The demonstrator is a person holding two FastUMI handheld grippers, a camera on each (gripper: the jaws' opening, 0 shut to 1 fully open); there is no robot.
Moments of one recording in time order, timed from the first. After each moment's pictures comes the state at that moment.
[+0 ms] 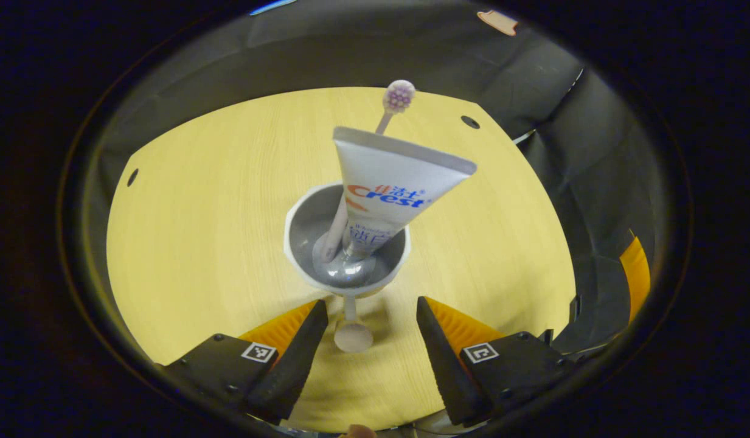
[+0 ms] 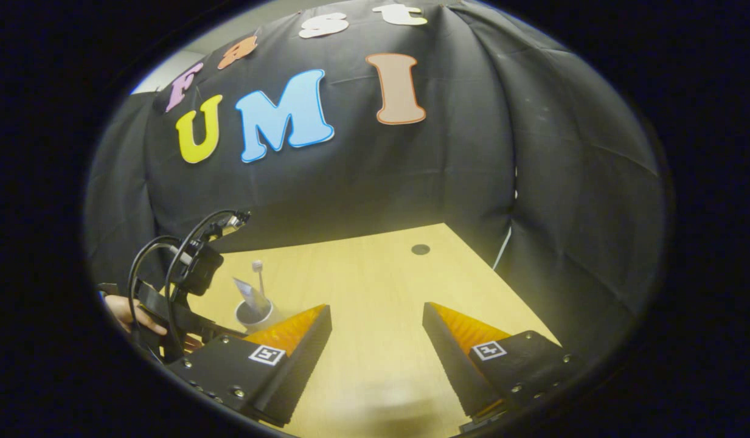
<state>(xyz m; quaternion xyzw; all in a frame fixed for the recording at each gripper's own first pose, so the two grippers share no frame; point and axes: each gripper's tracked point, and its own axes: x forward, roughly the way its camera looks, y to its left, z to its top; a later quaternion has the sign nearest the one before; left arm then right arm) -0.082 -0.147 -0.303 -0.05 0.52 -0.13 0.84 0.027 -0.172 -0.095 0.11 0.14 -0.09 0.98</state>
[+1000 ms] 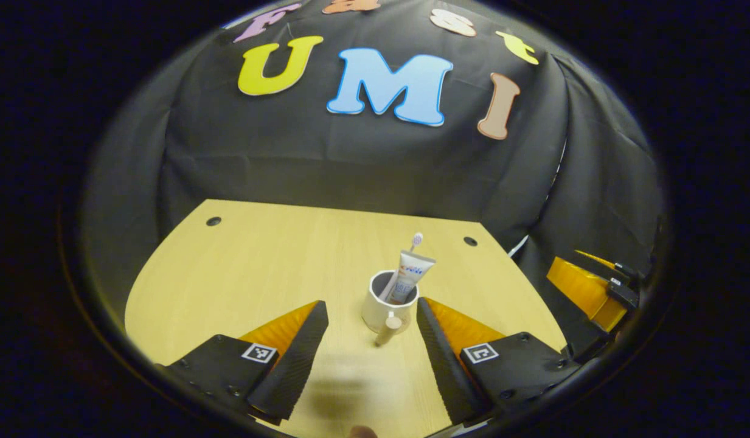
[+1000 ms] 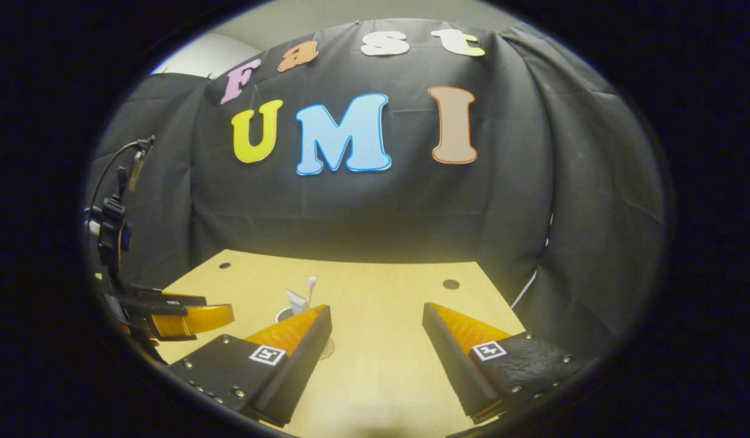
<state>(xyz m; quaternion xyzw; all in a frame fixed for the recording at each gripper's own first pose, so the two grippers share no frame) -0.150 -0.062 -0.144 -0.10 0.21 -0.05 0.97 0.015 -0.120 -0.036 0.03 0.08 -0.02 1.00</state>
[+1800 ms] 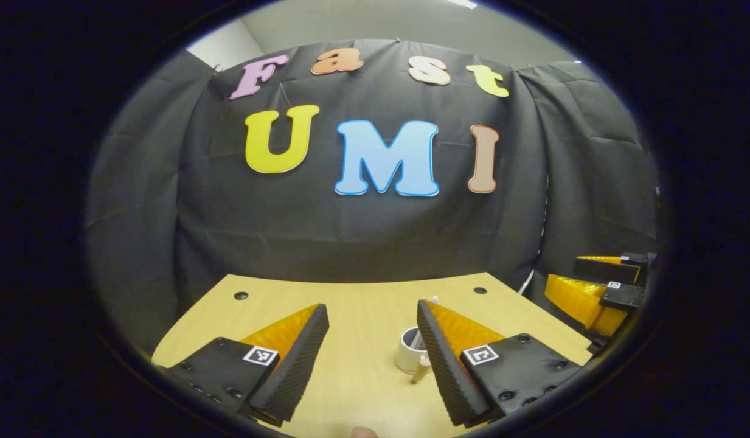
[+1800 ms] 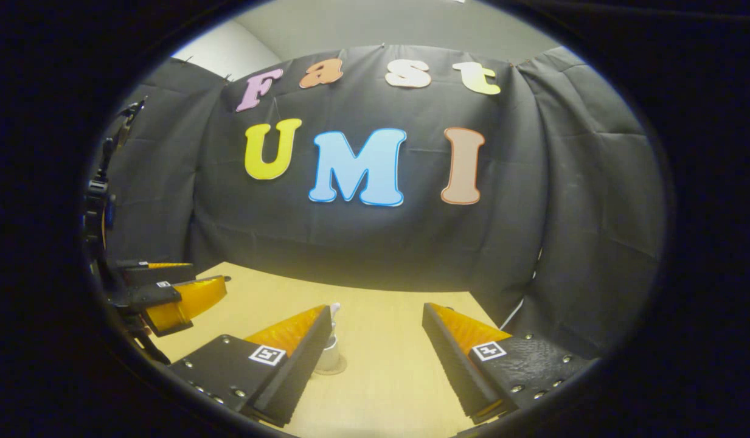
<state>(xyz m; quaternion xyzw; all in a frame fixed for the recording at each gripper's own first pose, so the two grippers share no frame) -0.167 -0.019 -0.059 -0.04 0.05 -0.06 1.00 -0.018 -0.073 0.018 -0.01 0.01 -0.06 1.00</state>
